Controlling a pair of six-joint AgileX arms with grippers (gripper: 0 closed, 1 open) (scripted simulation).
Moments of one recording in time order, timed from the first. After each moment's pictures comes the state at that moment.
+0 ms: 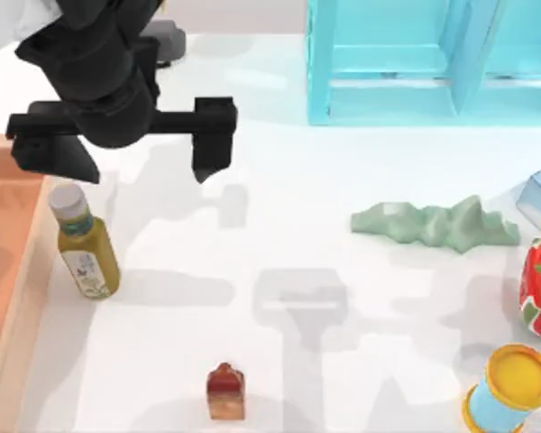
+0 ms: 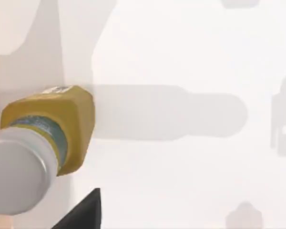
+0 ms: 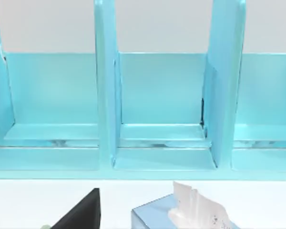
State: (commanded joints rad) left arm -0.49 1.72 1.57 -1.20 -0.03 -0.42; right arm 0.00 0.00 0.00 0.00 0.00 0.00
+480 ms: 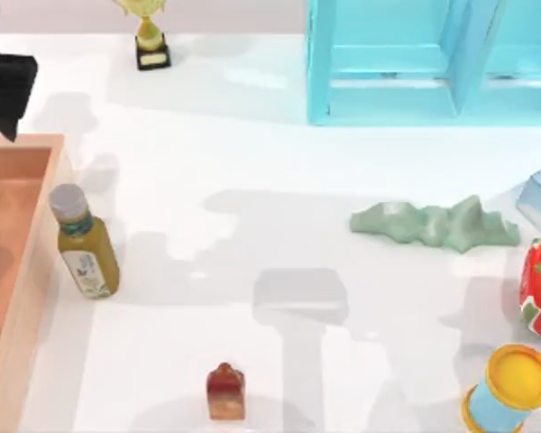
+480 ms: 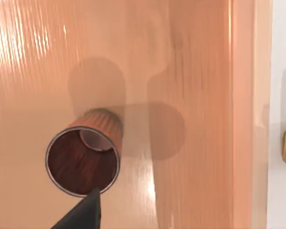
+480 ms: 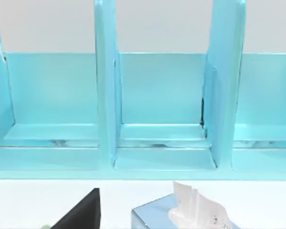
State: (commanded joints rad) left arm 0.00 1.84 1.75 -1.32 -0.03 0.09; right arm 0.00 0.00 0.00 0.00 0.00 0.00
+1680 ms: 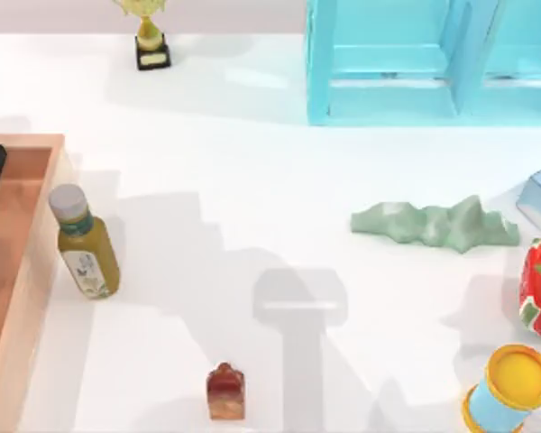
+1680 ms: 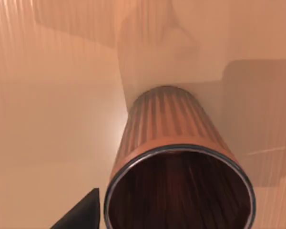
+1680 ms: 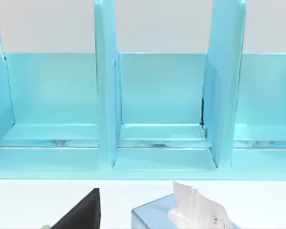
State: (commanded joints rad) left arm 0.16 1.95 1.49 -1.11 0.00 0.19; right arm 0.00 0.00 0.00 0.00 0.00 0.00
